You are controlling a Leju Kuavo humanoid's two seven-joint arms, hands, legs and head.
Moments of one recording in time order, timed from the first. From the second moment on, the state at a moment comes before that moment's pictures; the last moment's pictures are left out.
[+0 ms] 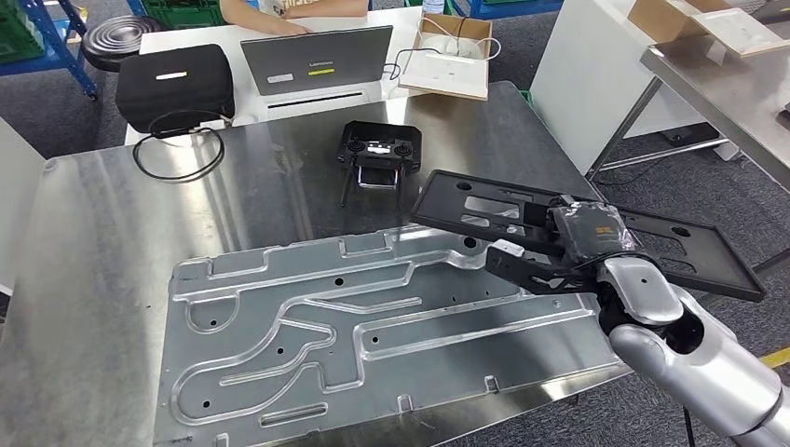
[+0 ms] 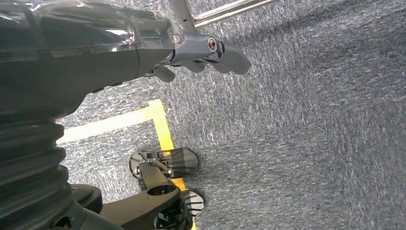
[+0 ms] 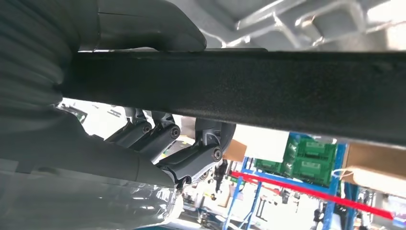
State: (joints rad) left arm -0.19 0.00 -0.87 -0.24 0.85 0.27 -0.37; right arm -0.28 -0.82 0.48 -1.91 0.73 0.25 0.66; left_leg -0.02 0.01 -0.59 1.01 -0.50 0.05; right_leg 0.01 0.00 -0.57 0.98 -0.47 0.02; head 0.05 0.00
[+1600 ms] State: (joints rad) left arm -0.19 -0.01 -0.87 -0.24 0.85 0.30 -0.35; right arm -0.32 -0.86 0.69 -1.78 1.14 0.33 0.66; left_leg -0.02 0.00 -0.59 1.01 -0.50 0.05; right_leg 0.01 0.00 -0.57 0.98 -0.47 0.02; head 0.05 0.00
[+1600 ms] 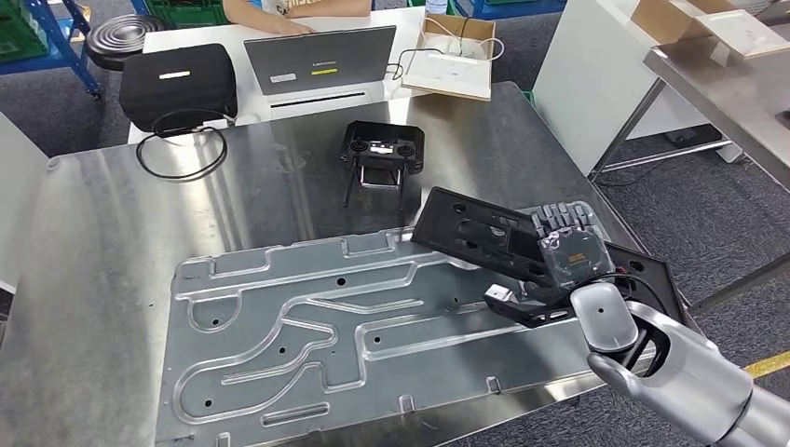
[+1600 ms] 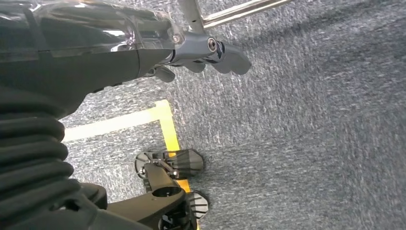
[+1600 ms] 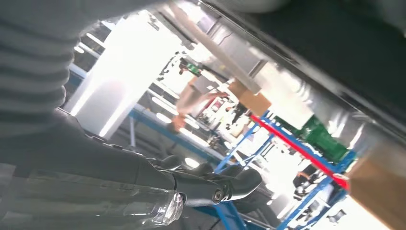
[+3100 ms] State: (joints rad) left arm -0.18 -0.02 -0.87 -0.24 0.90 0.33 -0.32; right arm -0.57 -0.80 0.61 -2.20 1.32 0.41 0.65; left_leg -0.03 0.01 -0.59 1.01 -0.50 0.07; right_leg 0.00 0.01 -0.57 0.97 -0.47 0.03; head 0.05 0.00
